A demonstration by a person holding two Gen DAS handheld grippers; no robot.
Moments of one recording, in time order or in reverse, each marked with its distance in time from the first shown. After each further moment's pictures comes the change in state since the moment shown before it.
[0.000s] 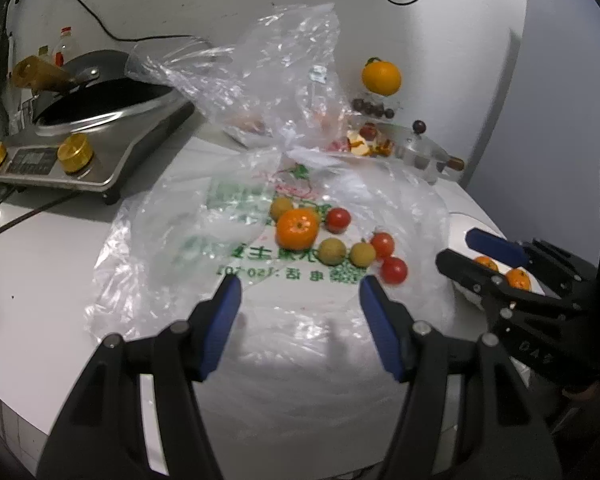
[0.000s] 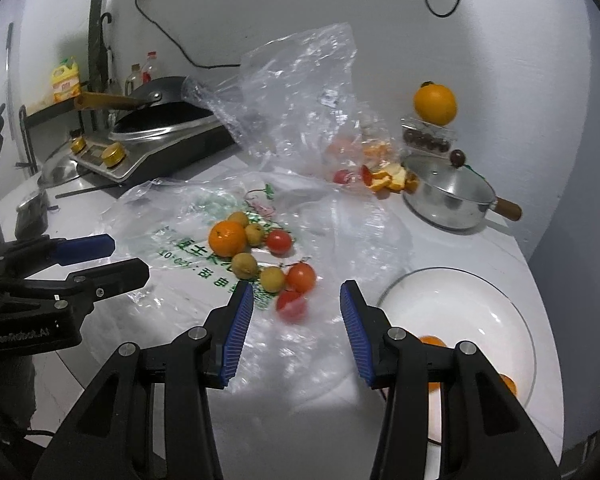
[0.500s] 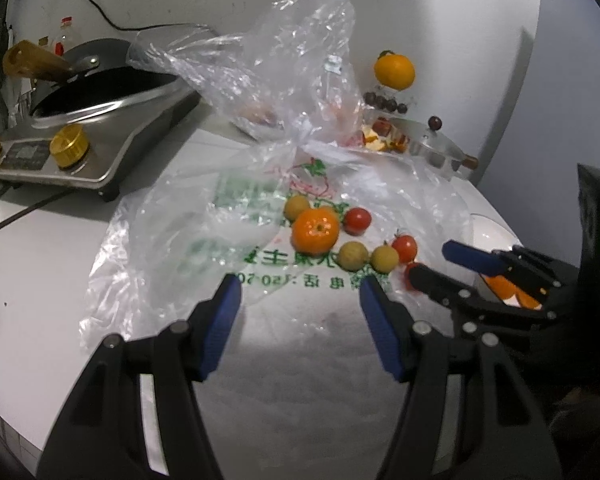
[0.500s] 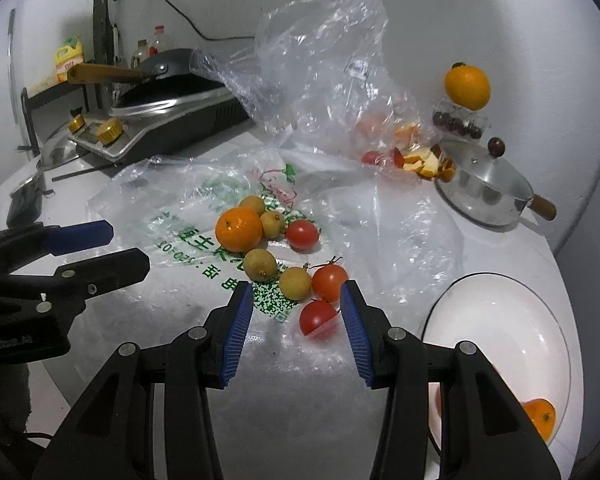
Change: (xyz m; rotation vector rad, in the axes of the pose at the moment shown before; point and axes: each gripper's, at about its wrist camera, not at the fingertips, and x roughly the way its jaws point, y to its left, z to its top) left arm 0.023 0.012 0.006 -0.010 0.025 0.008; right arm 0.051 0.010 0.004 -0.024 0.091 0.043
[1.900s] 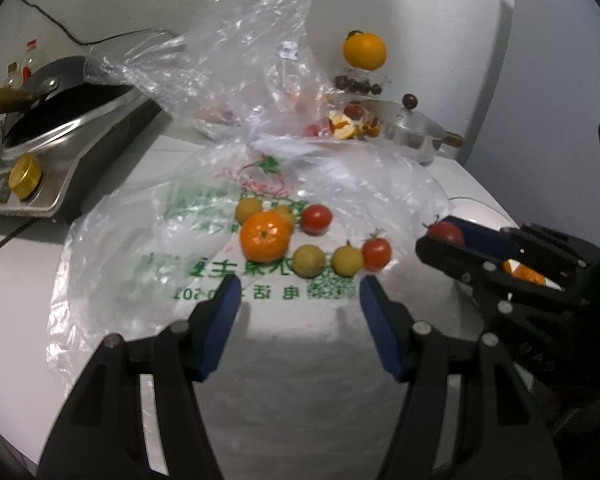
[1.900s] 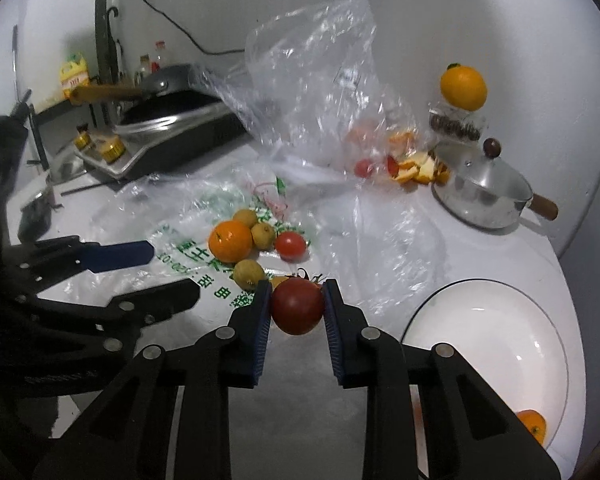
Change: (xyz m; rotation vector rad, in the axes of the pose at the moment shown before) left arm 0.019 -0.042 0.006 0.101 0.036 -0.018; right arm -0.024 -0.026 0.004 0.033 -0.069 0.041
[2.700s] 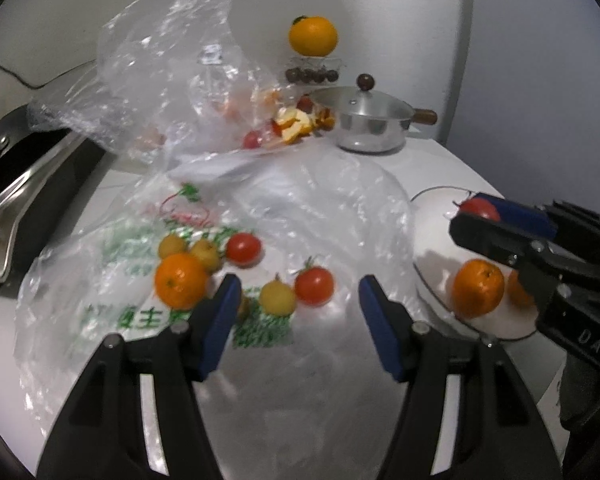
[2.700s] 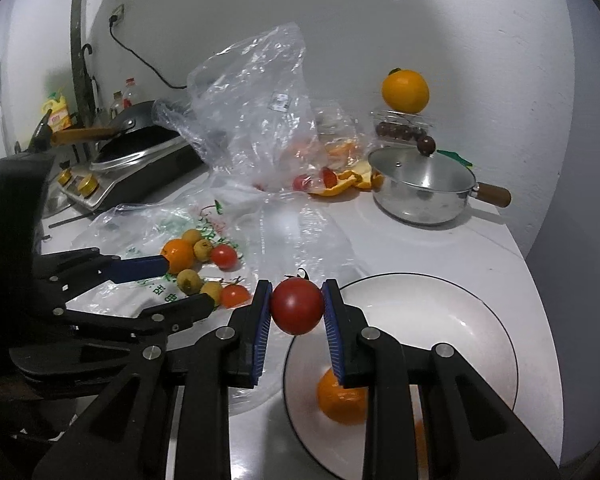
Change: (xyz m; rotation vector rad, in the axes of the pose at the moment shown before) left arm 0.041 -0.062 0.022 0.151 0.015 -0.007; right arm -0.029 -0.064 -0.015 0.091 -0.067 -0.041
